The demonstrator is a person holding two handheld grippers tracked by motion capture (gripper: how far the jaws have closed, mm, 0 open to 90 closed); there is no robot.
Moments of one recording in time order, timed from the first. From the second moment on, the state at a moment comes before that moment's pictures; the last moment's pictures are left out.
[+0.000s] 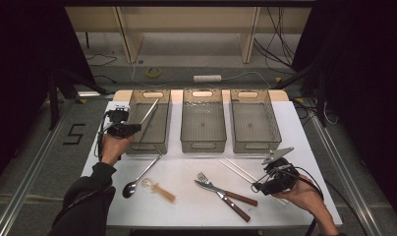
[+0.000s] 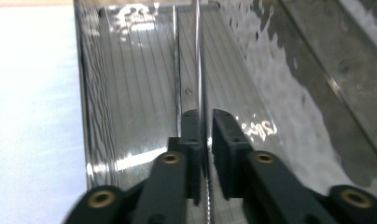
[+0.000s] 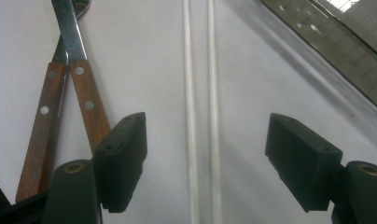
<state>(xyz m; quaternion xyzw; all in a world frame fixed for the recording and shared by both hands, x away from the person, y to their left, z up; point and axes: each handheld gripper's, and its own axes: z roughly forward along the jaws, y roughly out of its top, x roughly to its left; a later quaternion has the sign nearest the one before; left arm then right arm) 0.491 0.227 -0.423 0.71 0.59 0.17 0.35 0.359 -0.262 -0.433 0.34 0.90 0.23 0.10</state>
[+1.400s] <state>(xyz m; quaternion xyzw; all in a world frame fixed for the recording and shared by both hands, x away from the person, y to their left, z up) 0.385 0.193 -0.412 0.74 0.45 0.13 0.48 0.373 -0.275 -0.431 0.37 0.91 0.18 0.07</state>
